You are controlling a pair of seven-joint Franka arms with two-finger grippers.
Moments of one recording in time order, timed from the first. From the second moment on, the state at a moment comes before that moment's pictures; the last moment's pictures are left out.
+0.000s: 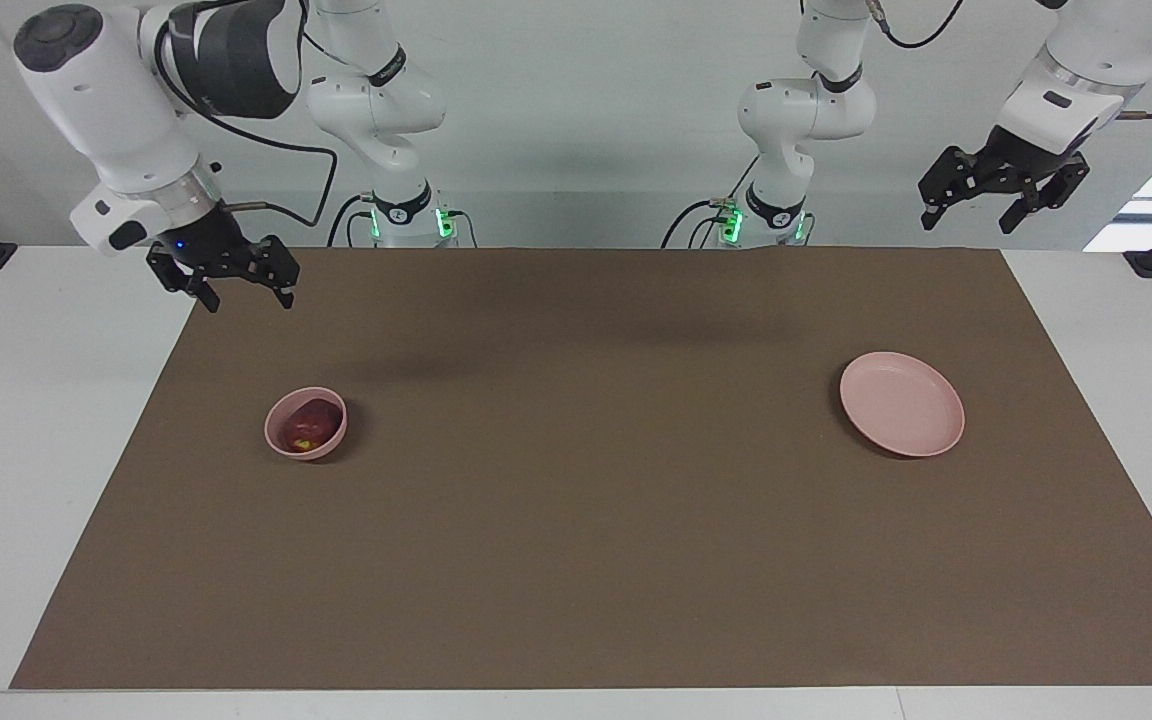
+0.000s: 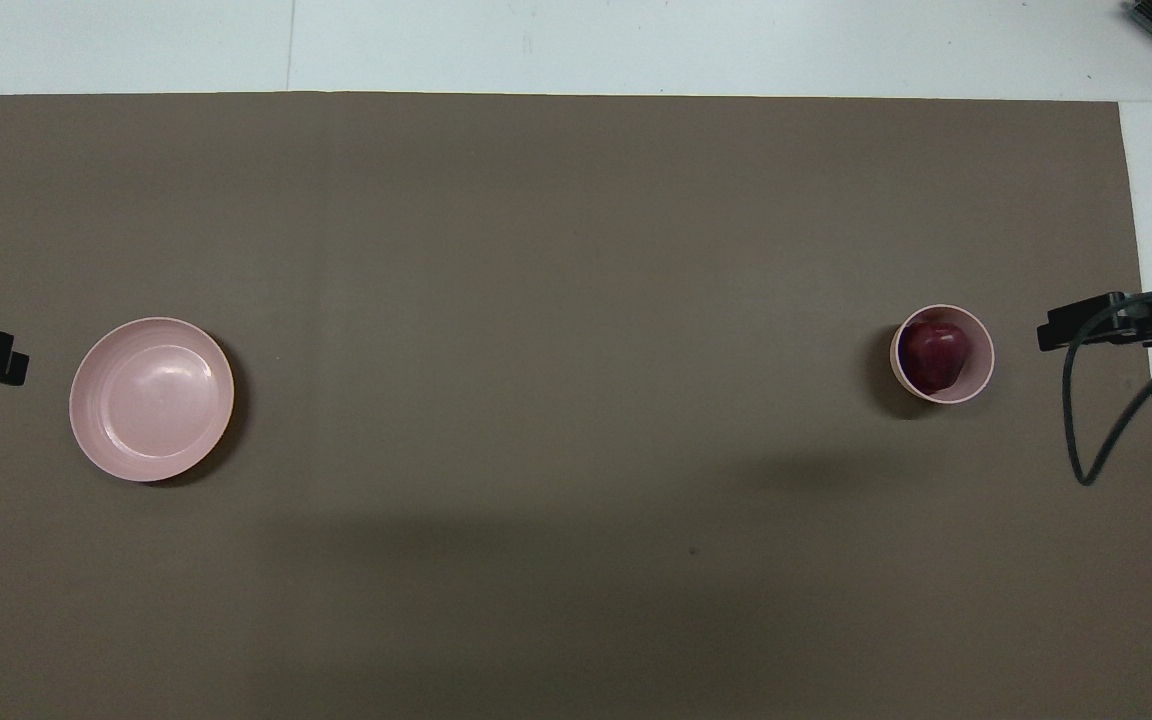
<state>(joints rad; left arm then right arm) -0.06 -0.02 0.01 -1.43 0.00 1.35 0.07 0.04 0.00 -0.14 -1.64 0.03 1.62 -0.12</state>
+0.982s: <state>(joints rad) -0.06 -0.02 0.01 -1.43 0.00 1.35 0.07 0.04 -0.09 -0.14 -1.51 0.03 1.42 -0.11</state>
